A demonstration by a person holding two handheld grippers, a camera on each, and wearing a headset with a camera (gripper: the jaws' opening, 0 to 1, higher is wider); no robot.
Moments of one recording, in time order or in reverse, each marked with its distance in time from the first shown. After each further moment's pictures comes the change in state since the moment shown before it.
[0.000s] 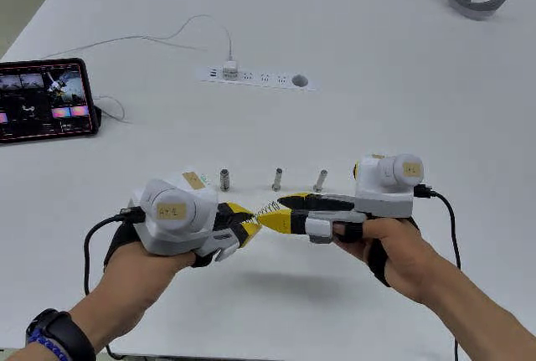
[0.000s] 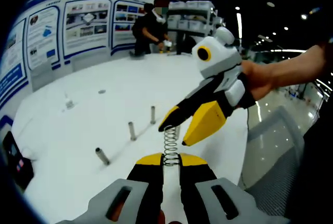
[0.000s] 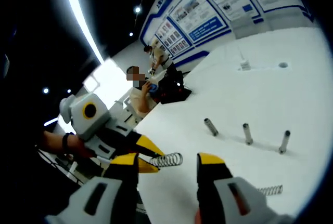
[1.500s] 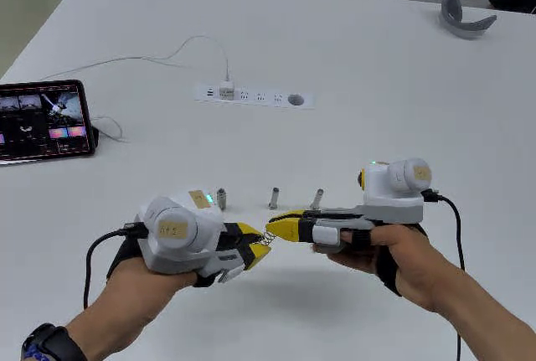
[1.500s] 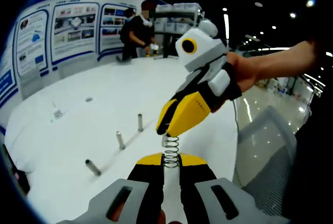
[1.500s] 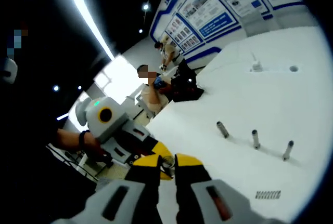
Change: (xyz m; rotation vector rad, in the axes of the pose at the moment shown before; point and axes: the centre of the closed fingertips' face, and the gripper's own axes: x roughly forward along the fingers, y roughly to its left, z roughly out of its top) left arm 0.005 -0.019 0.014 0.042 -0.026 -0.113; right arm -0.015 0.025 0.014 -0.048 0.076 0.099
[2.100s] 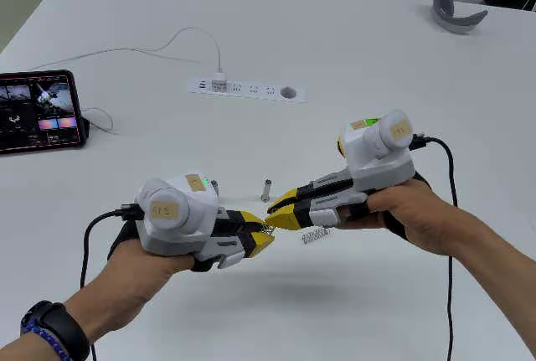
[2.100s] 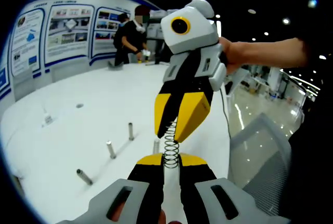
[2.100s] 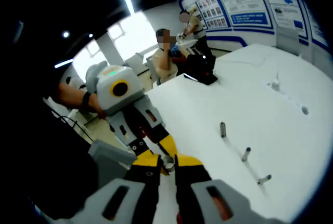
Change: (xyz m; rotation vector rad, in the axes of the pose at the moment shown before) left arm 0.008 -0.010 0.014 0.000 -0.050 -0.077; right arm -0.009 0.011 -0.001 -0.318 0.324 0.020
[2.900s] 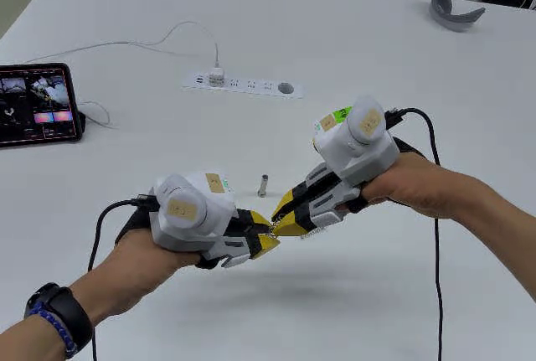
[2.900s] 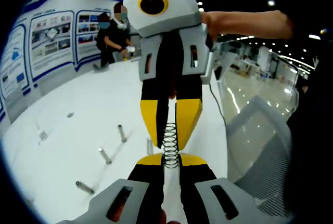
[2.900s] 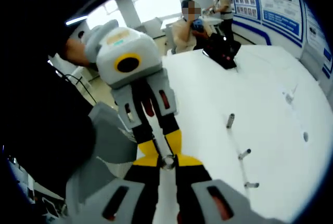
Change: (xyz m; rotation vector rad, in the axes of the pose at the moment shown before) left arm 0.010 -0.017 -0.004 0.146 0.080 -0.063; right arm 0.004 0.010 -0.023 -0.207 0.260 0.048
